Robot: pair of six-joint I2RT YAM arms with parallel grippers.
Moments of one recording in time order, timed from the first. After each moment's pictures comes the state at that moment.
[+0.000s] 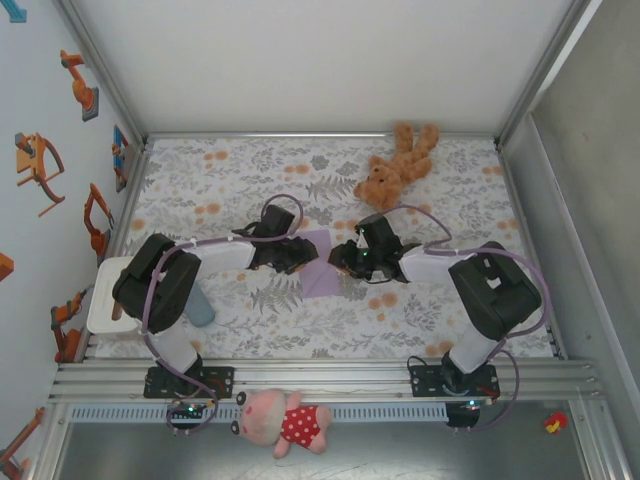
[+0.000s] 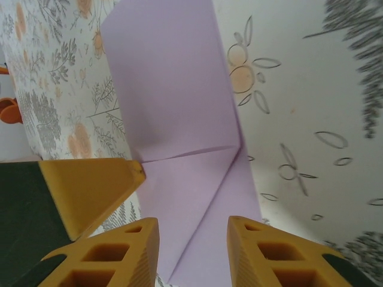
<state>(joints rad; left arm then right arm) -0.67 1.75 0.90 -0.14 0.30 -1.00 0.61 1.68 0.75 0.09 -0.44 1.01</state>
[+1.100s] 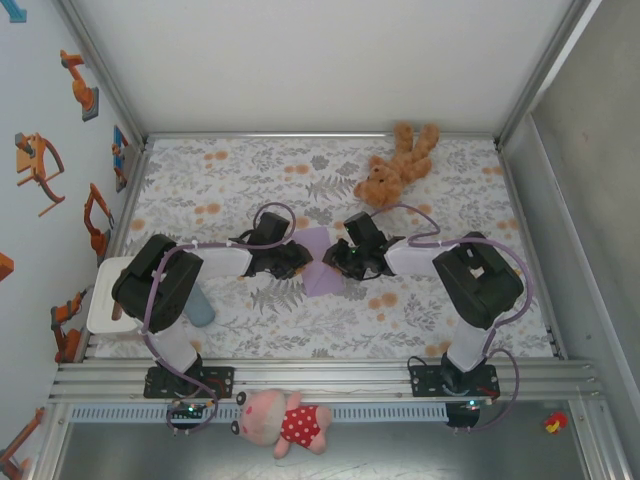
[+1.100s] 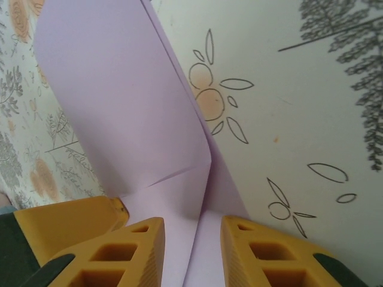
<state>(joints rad) -0.65 1.75 0.82 -0.02 0.30 -1.13 0.66 1.78 0.86 -0.02 -0.32 1.09</state>
